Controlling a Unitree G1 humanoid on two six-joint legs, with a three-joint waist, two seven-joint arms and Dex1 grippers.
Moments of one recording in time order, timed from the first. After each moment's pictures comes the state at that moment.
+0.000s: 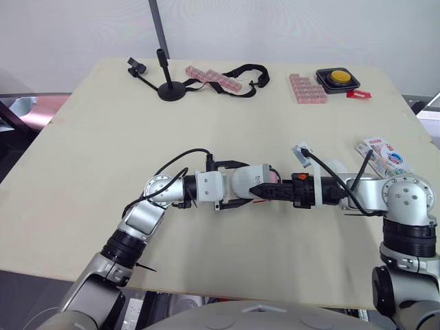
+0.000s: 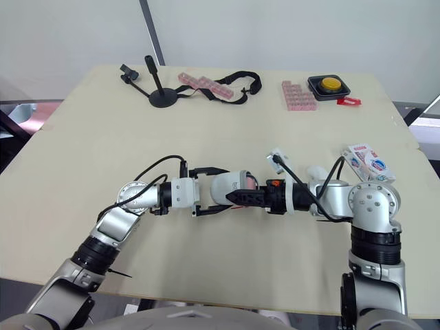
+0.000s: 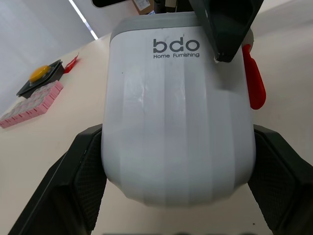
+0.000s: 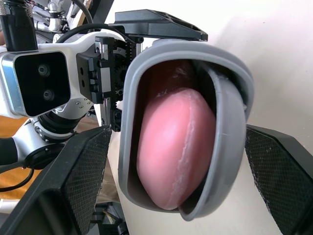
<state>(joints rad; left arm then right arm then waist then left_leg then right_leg) -0.35 0.35 -0.35 0.04 -0.04 -0.30 -0.95 -0.41 -0.40 -0.25 -0.25 1.25 1.61 0.35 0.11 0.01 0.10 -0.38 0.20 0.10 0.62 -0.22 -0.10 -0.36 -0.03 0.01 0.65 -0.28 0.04</state>
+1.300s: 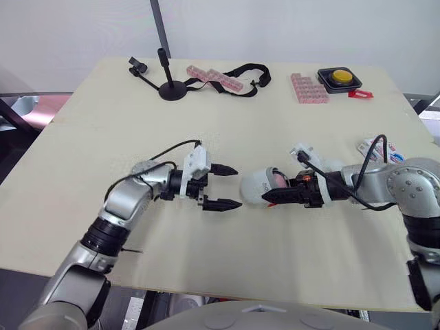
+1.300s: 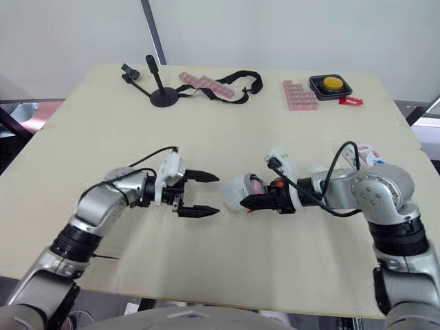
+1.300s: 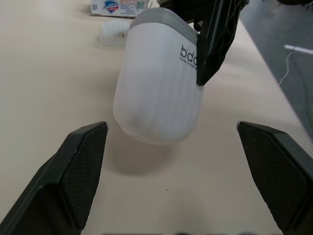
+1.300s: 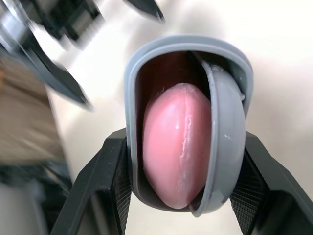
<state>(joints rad) -0.49 0.50 -0.29 -0.06 -0.50 0.51 -1.20 -0.56 -0.79 0.15 -0.39 1.03 1.41 0.57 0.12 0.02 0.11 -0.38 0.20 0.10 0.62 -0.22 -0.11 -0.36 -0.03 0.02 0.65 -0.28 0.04</state>
